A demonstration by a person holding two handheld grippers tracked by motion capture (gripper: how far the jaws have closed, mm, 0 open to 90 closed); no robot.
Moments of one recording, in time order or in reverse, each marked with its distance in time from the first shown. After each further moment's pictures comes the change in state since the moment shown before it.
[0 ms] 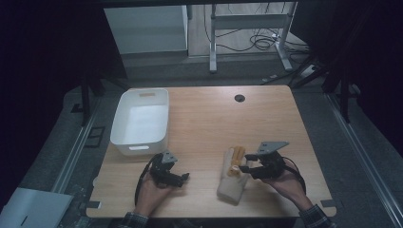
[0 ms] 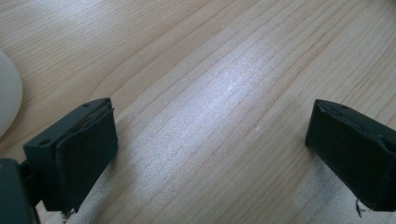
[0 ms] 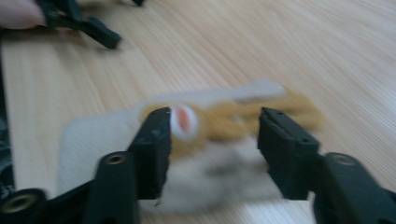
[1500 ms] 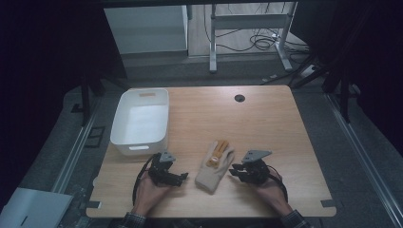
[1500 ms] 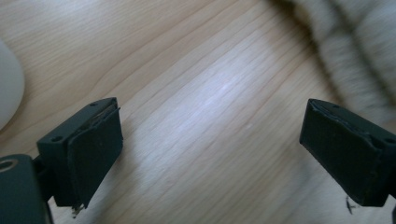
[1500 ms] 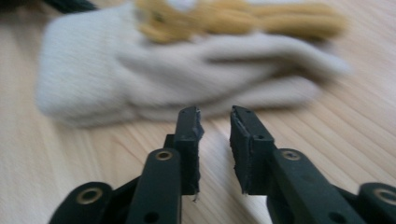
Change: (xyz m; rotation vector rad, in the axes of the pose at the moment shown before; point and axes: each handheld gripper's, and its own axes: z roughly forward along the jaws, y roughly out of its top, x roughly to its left) left arm -0.002 0.004 -0.008 -0.001 -0.031 -0.039; right arm 0.017 -0.019 0.055 0.009 -0.032 0.047
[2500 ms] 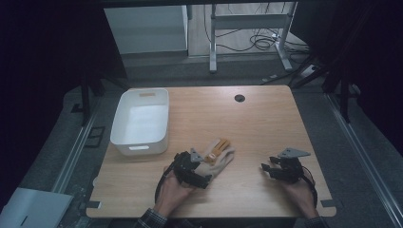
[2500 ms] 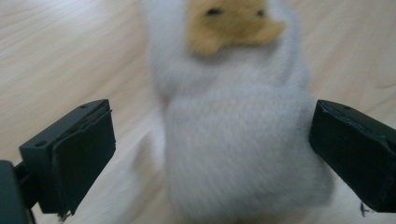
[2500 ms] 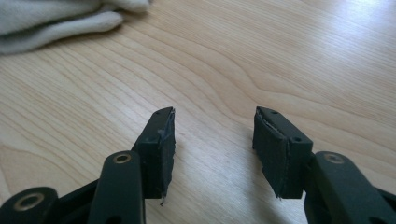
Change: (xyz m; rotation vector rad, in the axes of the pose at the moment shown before) left arm -0.055 0.050 0.019 0.072 0.039 0.079; right arm -0.063 -0.055 -0.057 -0.023 -0.241 0.177
